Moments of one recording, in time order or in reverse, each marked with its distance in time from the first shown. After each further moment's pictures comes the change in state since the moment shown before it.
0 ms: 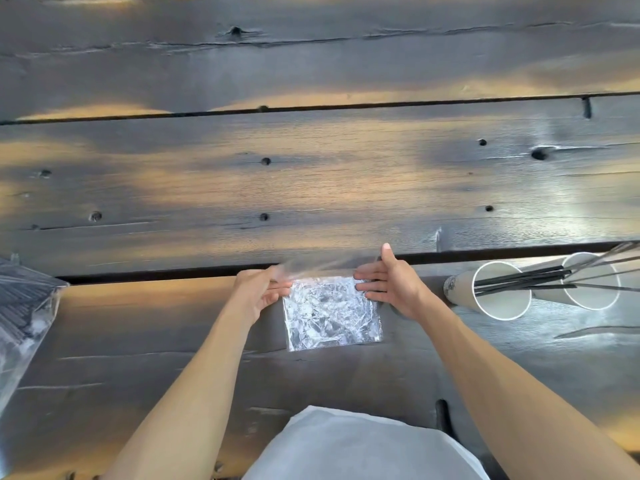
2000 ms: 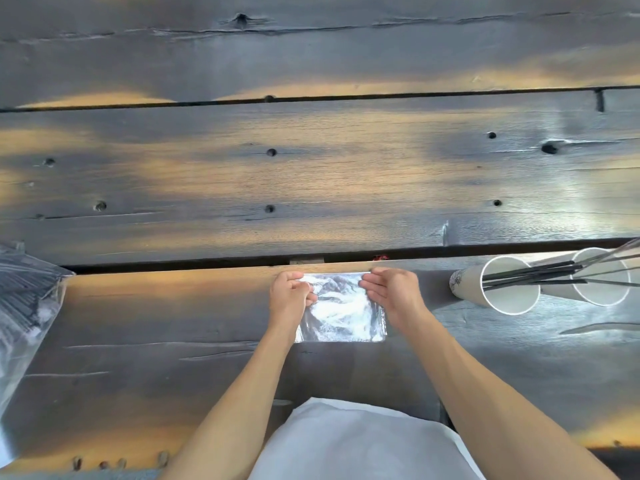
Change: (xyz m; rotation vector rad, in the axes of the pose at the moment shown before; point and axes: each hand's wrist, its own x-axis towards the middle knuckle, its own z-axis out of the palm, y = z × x) left_hand -0.027 -0.047 0.045 0.137 0.106 0.271; right_hand -0.004 0.024 0.030 0.347 0.334 0.034
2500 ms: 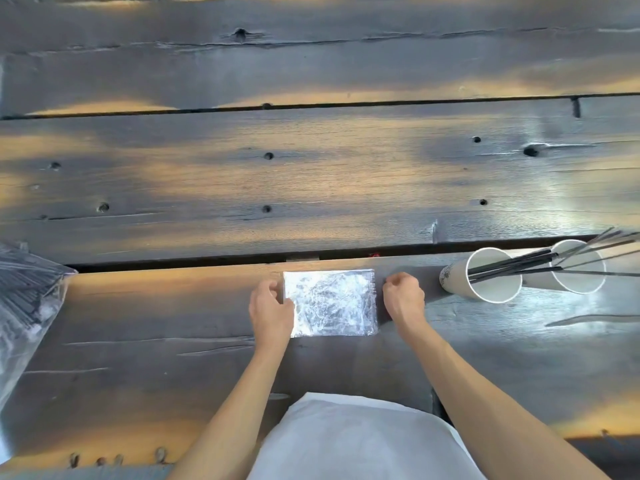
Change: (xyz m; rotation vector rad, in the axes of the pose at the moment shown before) left_hand -0.031 -0.018 -0.020 0.344 0.219 0.199; right_hand -0.022 0.013 -0.022 -0.686 0.292 -0.215
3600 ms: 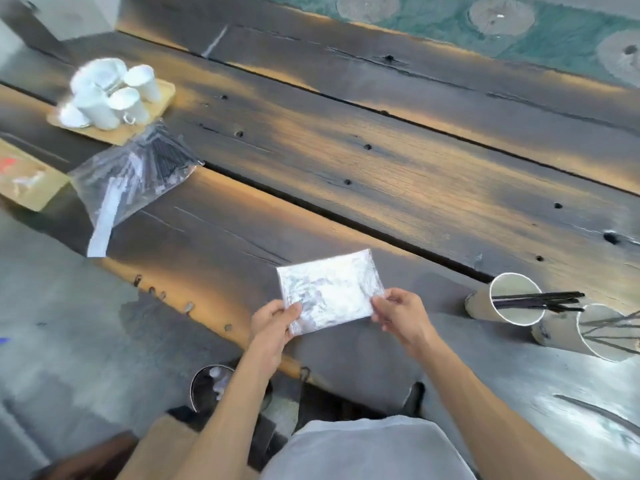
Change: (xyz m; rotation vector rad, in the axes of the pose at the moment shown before) left_hand -0.169 -0.082 -0.020 -0.967 0.020 -0.364; right_hand -0.073 0.042 -0.033 0.119 -0.699 -0.350
